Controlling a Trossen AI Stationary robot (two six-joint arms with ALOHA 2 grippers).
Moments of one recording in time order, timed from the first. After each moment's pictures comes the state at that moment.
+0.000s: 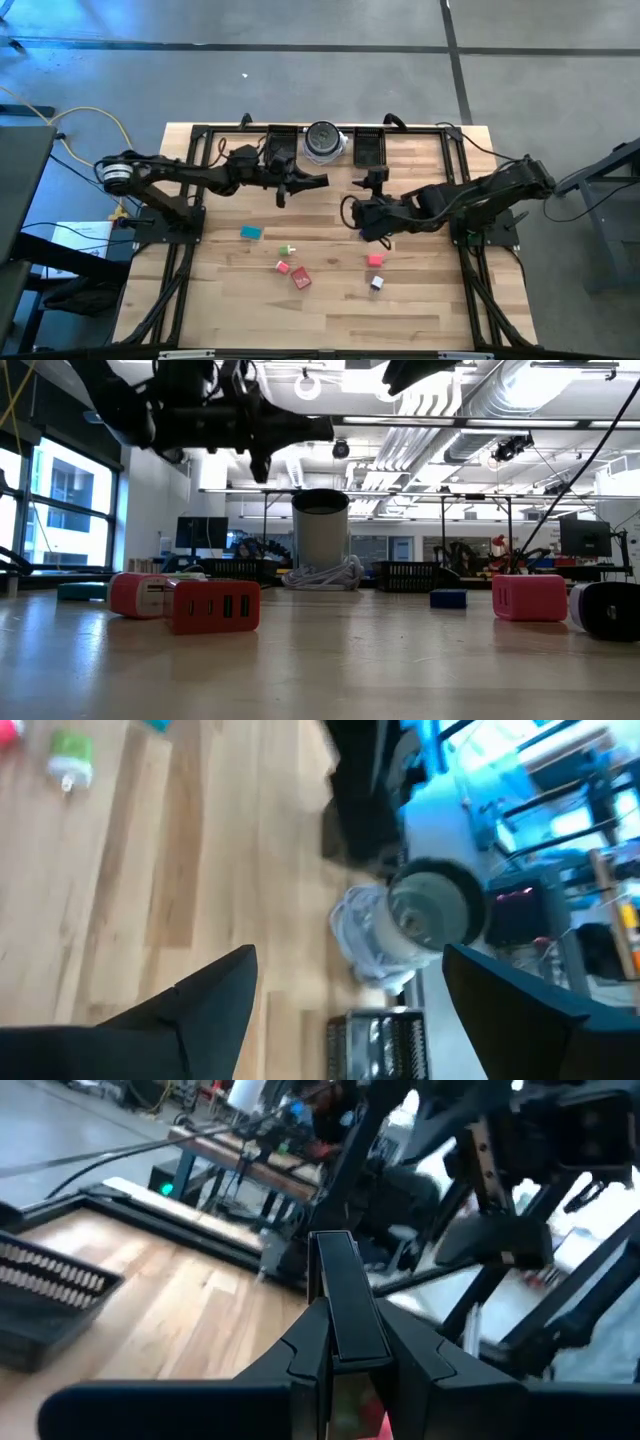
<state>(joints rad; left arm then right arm) 0.30 1.40 0.60 0.87 0.40 -0.42 0.30 1.50 1.41 -0.84 0.74 -0.13</state>
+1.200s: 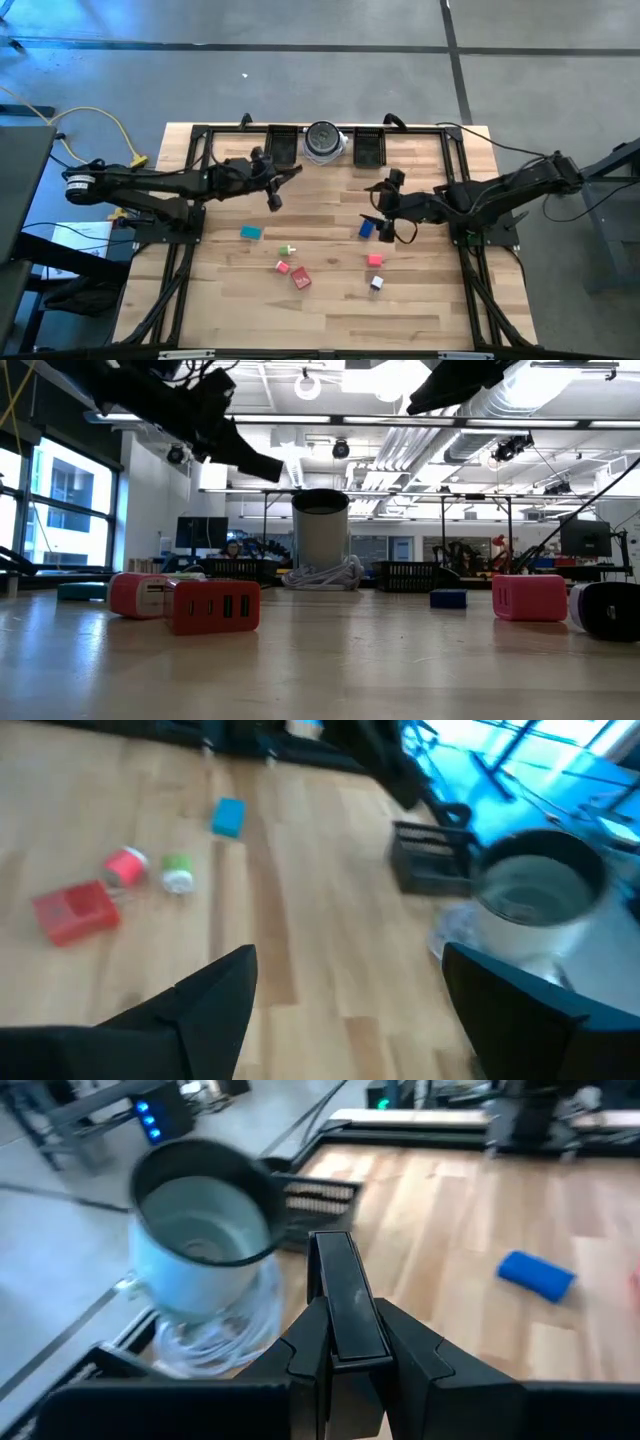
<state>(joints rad) 0.17 1.07 0.60 0.18 -0.29 0.04 0.24 1.16 0.89 -0.29 0.49 0.03</state>
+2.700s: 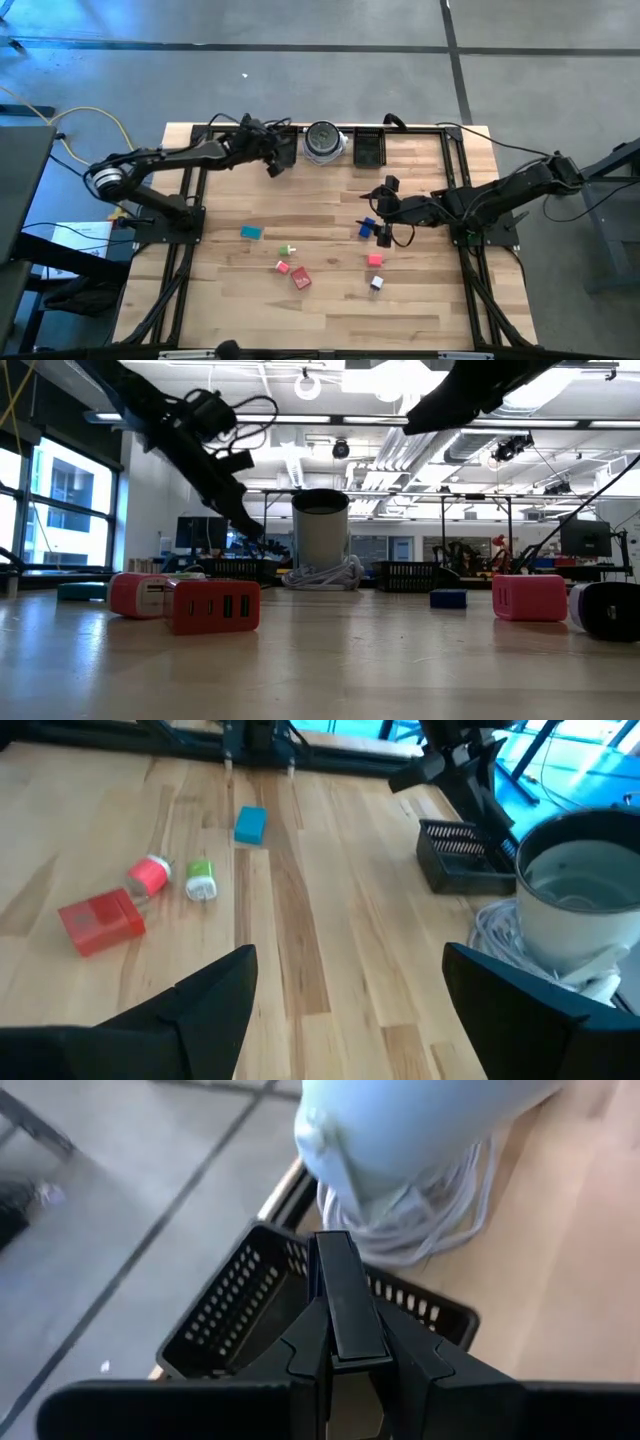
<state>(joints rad) 0.60 1.36 0.76 0.00 -0.16 0.27 0.23 1.16 0.75 -0.09 0.44 0.06</state>
